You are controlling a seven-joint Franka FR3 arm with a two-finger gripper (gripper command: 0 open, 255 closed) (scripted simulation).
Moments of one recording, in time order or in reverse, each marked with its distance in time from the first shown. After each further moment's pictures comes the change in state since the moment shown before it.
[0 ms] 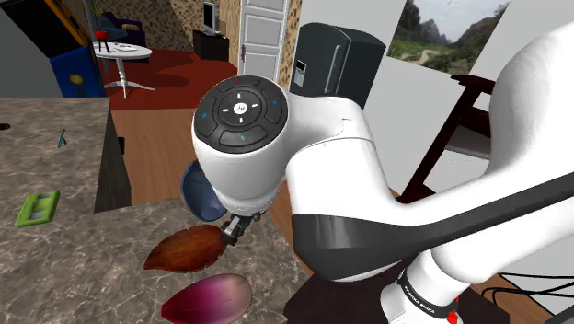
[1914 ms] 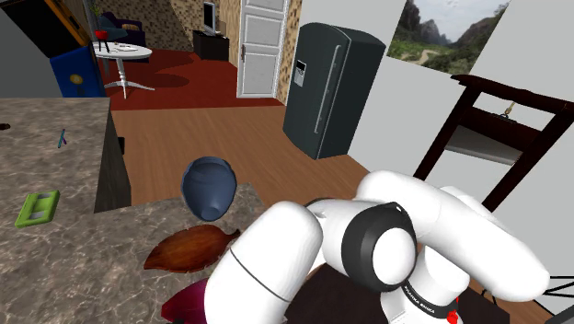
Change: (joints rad) arm 0.967 1.550 -0.360 1.017 -1.031 -0.670 0.507
